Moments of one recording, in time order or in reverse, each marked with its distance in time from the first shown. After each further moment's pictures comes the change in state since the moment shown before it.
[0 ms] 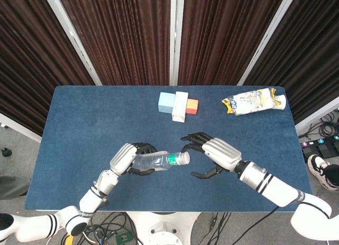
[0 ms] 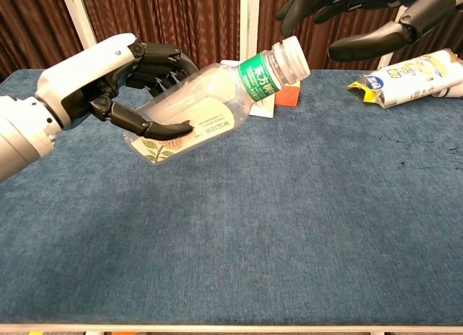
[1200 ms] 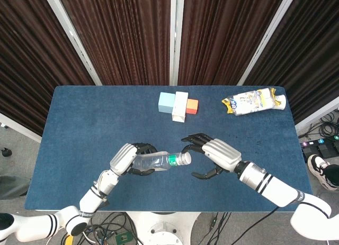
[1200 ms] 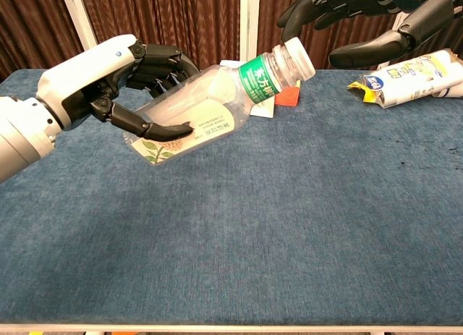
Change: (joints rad) left arm -0.003 -0.001 0.004 0.002 -0.005 0.000 0.001; right arm 0.013 -0.002 -0.020 0.001 0.003 -0.006 -0.008
